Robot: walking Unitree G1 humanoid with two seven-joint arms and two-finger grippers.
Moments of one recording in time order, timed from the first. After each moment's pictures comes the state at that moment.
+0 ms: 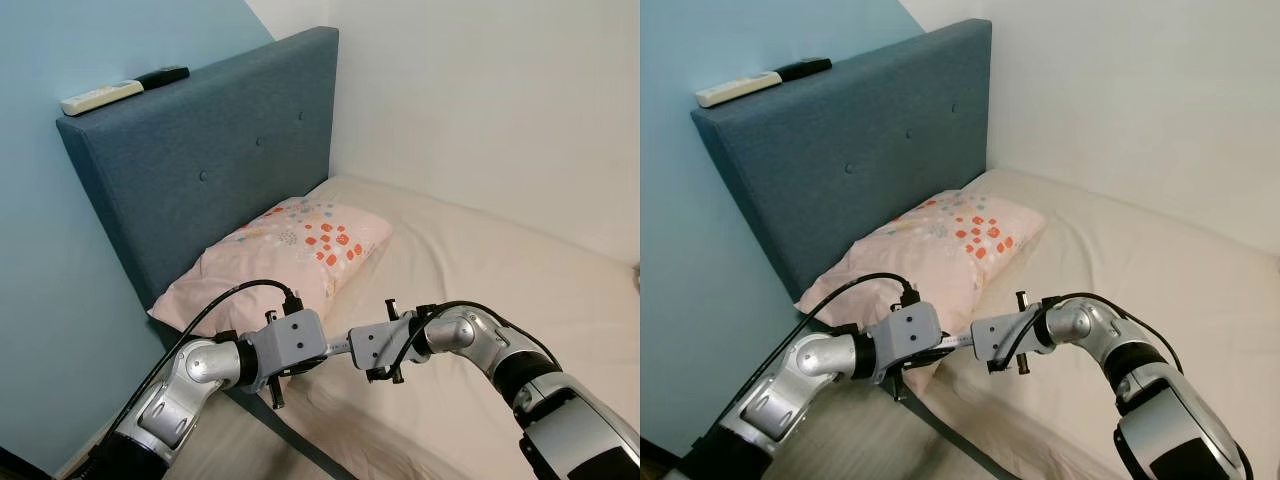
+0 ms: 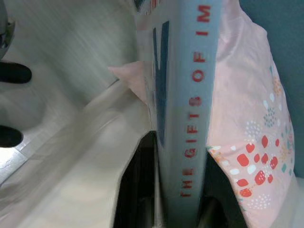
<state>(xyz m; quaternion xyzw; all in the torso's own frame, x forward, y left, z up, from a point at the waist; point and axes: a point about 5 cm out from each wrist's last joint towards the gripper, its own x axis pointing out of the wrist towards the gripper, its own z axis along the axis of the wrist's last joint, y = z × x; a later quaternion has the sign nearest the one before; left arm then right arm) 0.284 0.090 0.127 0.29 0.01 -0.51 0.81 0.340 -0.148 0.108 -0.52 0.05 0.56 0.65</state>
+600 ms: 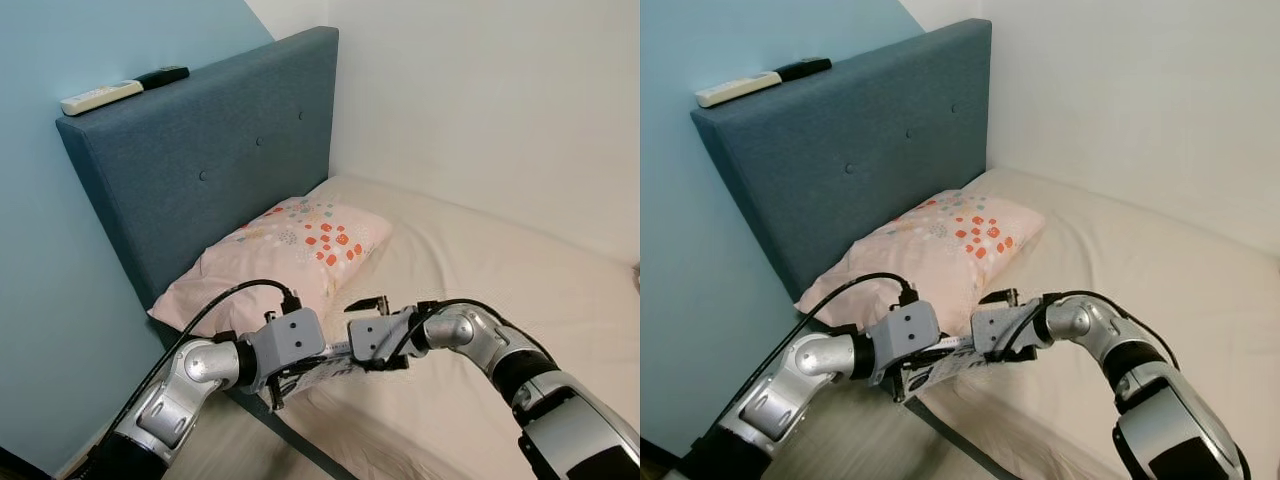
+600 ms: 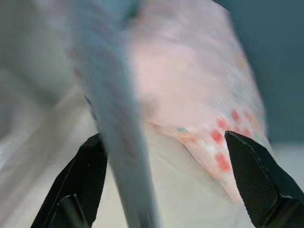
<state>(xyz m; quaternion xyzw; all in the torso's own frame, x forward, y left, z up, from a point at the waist) 0.287 0.095 0.127 0.28 0.01 -0.49 0.83 0.358 -0.160 0.123 -0.50 0.04 0.45 0.74</state>
